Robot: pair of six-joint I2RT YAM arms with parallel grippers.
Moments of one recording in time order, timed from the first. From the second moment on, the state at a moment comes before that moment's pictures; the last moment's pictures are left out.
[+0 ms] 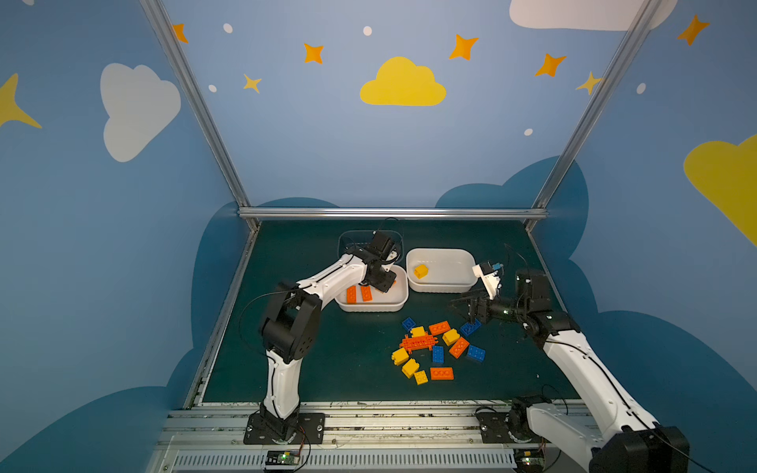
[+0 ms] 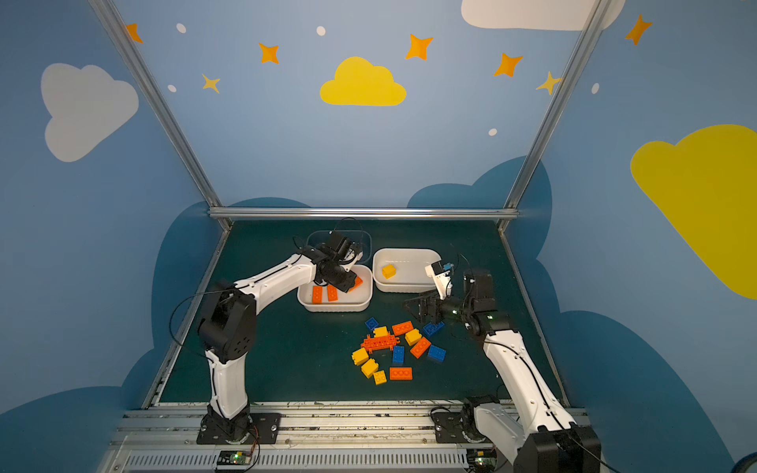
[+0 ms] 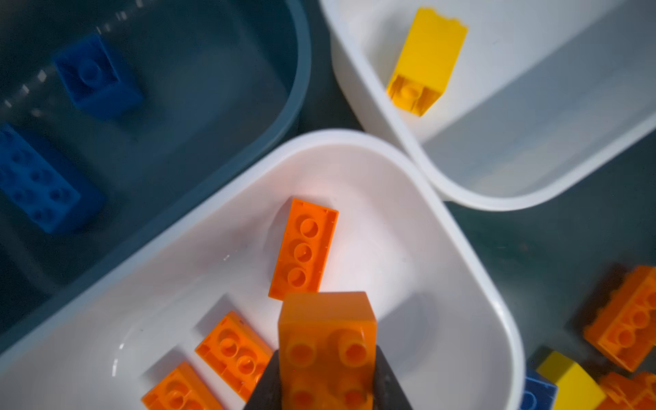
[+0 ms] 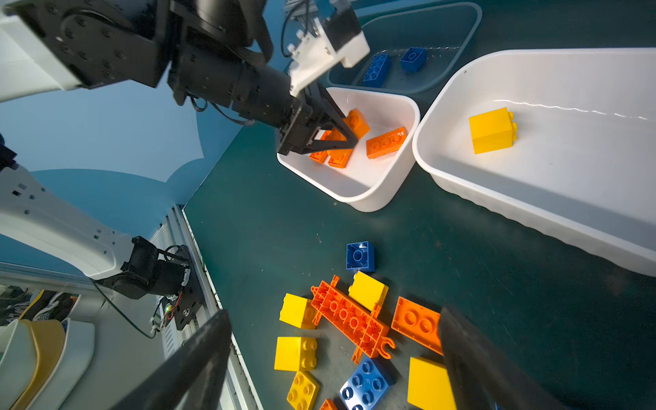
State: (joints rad) left arm -0.54 2.01 1.58 -0.71 0.01 -0.02; right arm 0.18 1.02 0.75 -0.41 -0.82 0.06
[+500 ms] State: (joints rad) left arm -0.47 2.05 1.55 -0.79 -0.04 -0.19; right arm 0.18 1.06 0.75 -0.40 -0.82 0.06
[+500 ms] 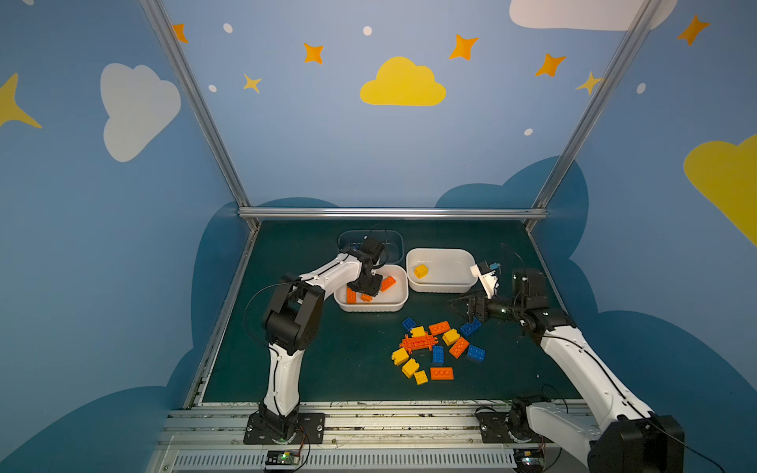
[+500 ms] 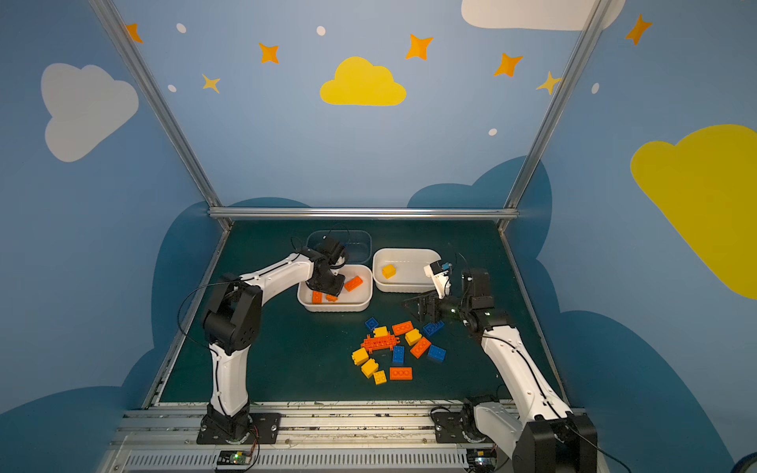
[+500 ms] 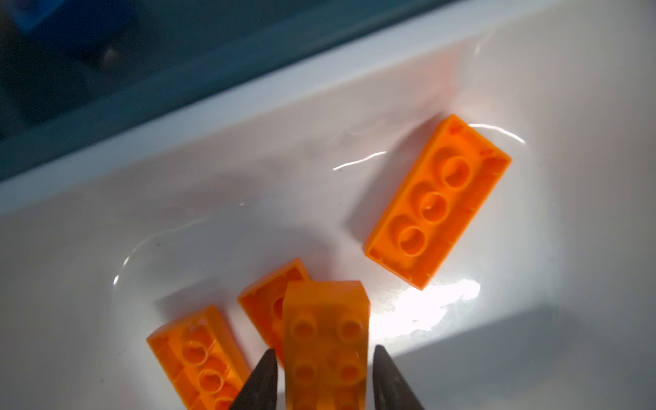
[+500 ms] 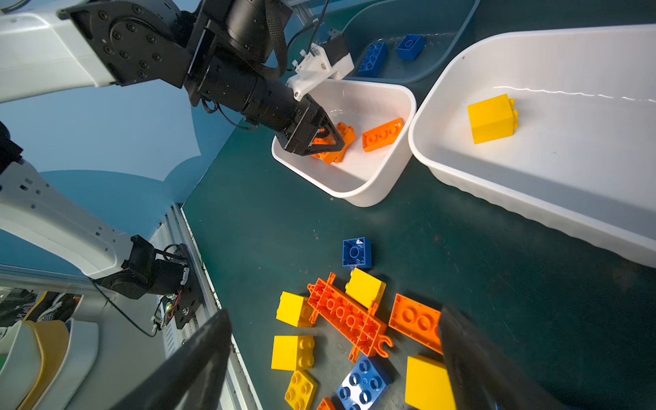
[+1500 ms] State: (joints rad) left arm -0.44 1.98 1.51 -0.84 0.12 -0.24; right arm 0.18 1.07 0.73 -0.39 -0.83 0.05
